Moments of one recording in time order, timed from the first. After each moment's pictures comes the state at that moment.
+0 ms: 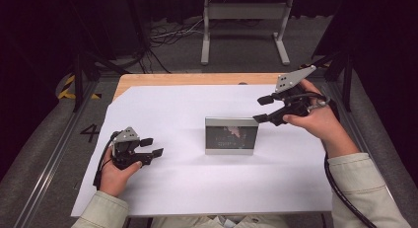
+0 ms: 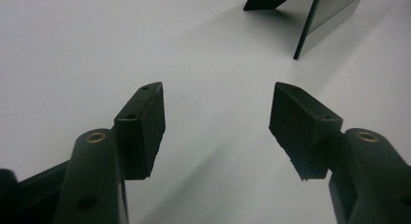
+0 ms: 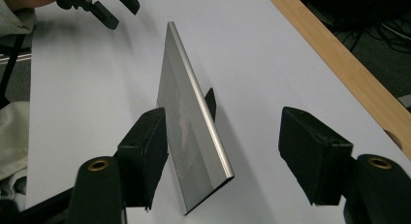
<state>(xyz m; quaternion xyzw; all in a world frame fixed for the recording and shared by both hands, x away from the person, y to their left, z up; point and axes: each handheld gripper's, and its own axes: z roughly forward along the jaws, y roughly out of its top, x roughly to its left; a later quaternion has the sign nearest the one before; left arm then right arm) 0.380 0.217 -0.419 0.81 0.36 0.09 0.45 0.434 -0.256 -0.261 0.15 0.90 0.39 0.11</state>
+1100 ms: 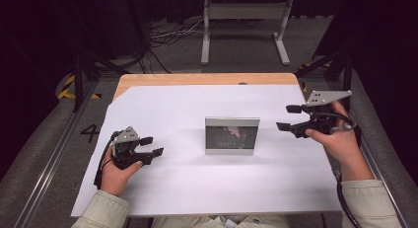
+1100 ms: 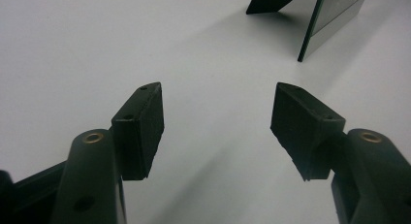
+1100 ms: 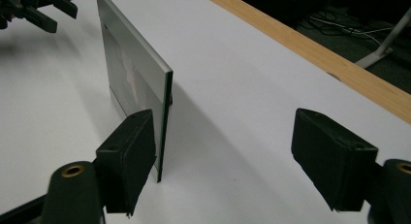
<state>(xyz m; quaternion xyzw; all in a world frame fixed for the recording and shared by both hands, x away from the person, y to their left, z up) 0.381 0.216 -0.420 0.82 0.34 0.11 0.45 0.407 -0.327 -0.309 0.27 0.84 0.44 0.16</state>
